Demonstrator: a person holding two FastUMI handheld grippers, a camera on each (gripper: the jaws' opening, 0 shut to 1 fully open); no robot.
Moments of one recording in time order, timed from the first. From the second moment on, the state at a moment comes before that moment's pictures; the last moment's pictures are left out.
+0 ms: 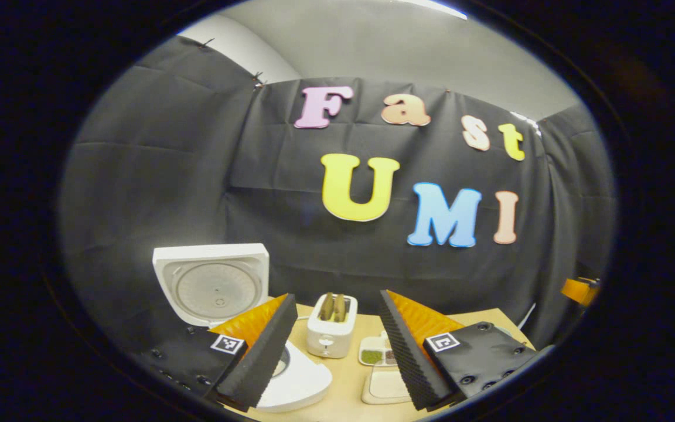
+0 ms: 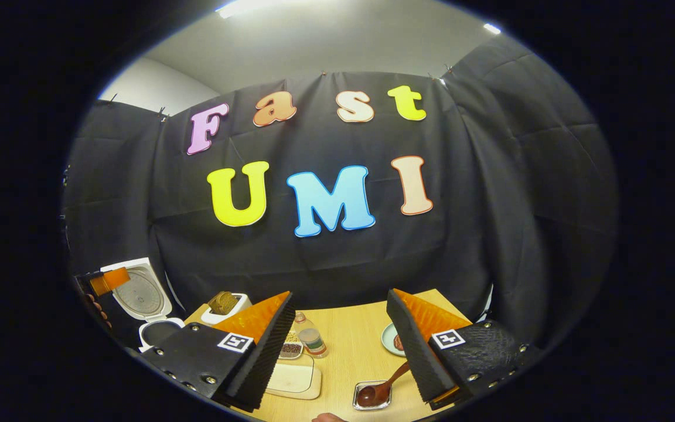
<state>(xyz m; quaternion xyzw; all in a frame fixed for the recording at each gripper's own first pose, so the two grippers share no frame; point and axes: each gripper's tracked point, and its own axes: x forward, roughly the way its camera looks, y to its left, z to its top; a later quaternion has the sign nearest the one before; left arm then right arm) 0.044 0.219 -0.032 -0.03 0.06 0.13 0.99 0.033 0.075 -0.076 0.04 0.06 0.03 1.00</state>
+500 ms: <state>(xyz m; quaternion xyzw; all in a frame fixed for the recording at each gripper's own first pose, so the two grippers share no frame) 0.098 0.356 0.013 -0.04 0.02 0.31 0.95 0.060 0.064 -0.070 0.03 0.07 0.02 1.00</state>
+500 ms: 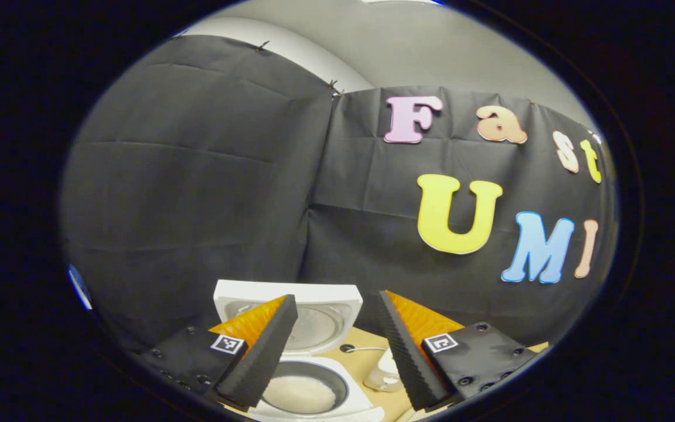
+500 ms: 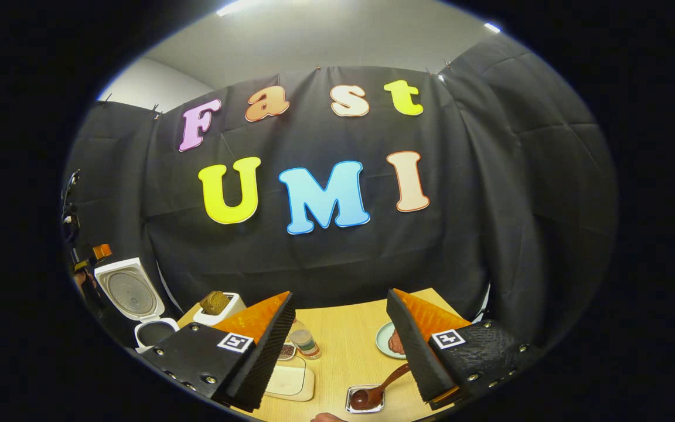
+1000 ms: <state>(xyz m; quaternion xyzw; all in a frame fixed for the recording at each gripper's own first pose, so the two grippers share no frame) 0.155 0.443 -0.004 -0.03 0.06 0.37 0.93 0.073 0.048 -0.081 0.04 0.08 0.01 1.00</state>
